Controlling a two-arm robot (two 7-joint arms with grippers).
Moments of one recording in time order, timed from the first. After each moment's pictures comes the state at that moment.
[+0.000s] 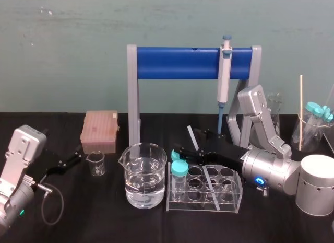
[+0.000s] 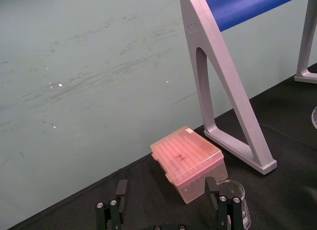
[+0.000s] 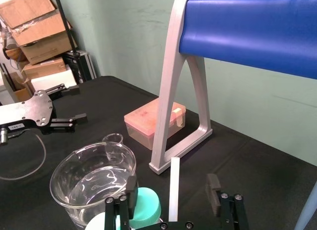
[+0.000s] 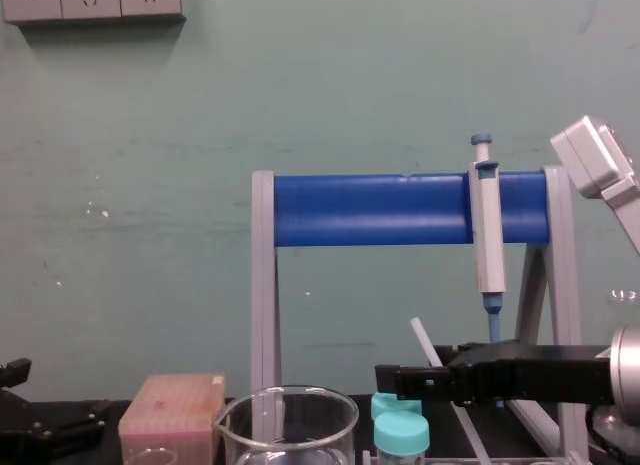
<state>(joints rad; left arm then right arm) -0.20 0.60 0.45 -1.41 -0.25 -0.12 0.03 0.45 0.42 -0.52 -1.35 0.50 0.21 0.48</state>
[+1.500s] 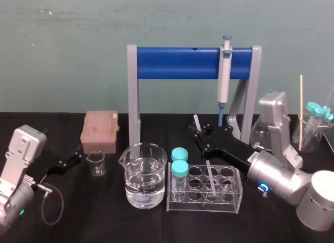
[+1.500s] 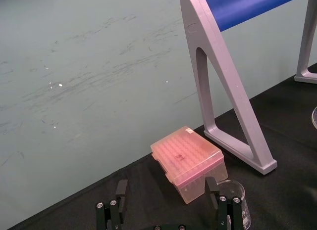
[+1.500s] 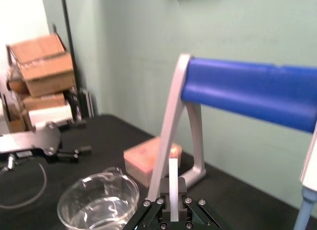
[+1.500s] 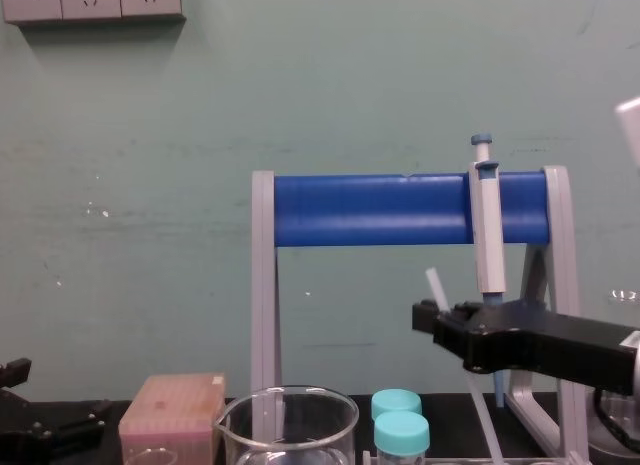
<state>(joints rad) -0.20 0.60 0.45 -1.41 -0.25 -0.12 0.03 0.37 0.40 -0.46 -1.37 0.47 -0.03 0.49</state>
